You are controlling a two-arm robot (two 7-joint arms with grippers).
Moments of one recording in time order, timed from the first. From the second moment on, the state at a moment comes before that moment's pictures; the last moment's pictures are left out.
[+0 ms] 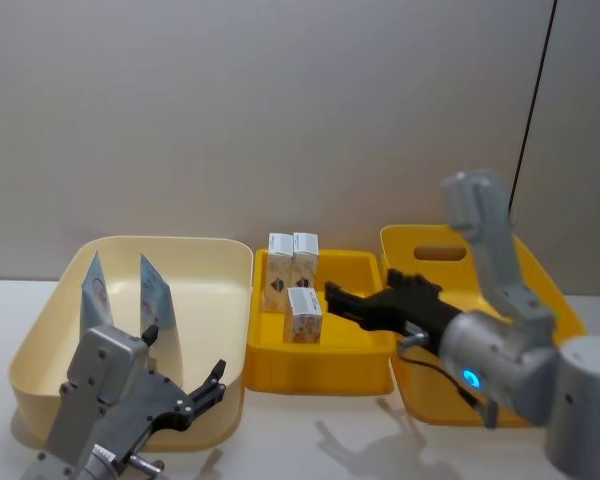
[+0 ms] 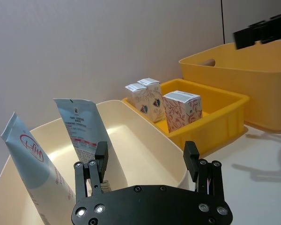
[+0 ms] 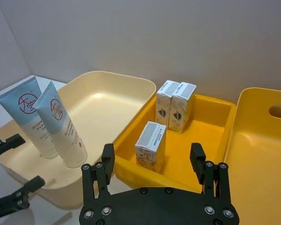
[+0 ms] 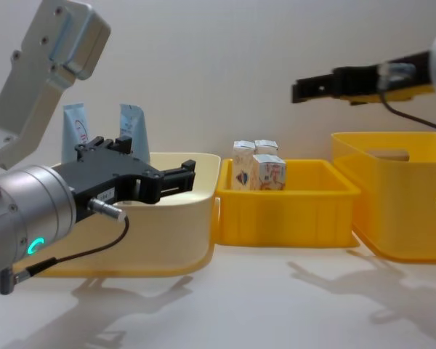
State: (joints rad) left arm -0.24 0.38 0.45 -1.63 -0.20 0.01 -0.01; right arm 0.43 0.23 -0.29 -1.70 0.39 0.68 0.11
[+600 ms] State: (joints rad) left arm -0.24 0.38 0.45 -1.63 -0.20 0.01 -0.01; right arm 0.67 0.08 -0.38 -1.45 0.33 0.83 0.01
